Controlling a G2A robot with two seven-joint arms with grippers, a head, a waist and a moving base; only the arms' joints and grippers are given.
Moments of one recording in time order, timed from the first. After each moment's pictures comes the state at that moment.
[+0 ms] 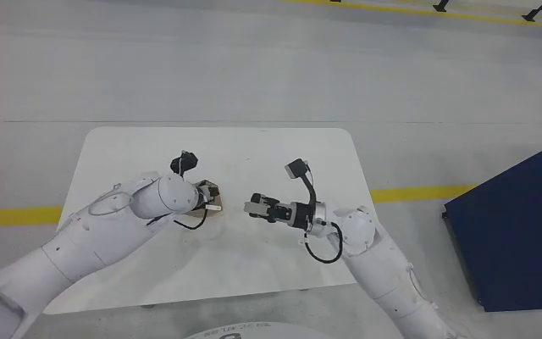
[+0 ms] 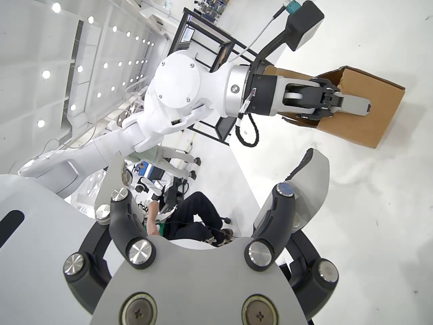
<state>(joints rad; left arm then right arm) 0.76 -1.15 -0.36 -1.43 -0.10 0.72 -0.55 -1.65 -0.99 1.33 -1.86 0.21 -0.38 0.82</state>
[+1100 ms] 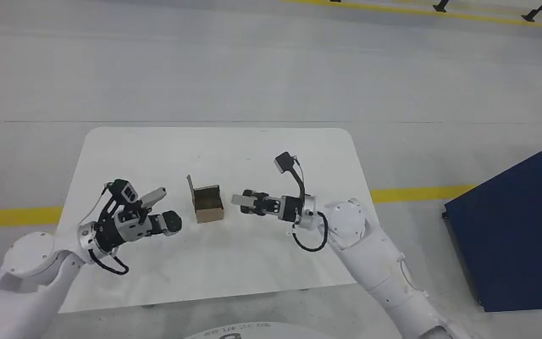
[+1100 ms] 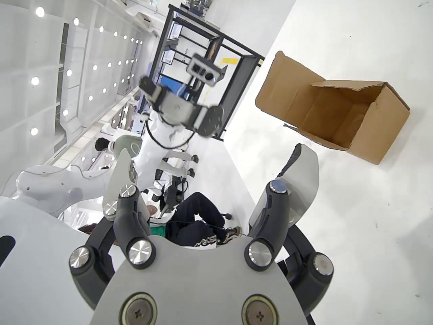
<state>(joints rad) 1.65 -0.94 -1.30 -1.73 -0.70 -0.06 -0.91 -1.53 -1.01 1.23 -1.82 0.18 -0.23 0.79</state>
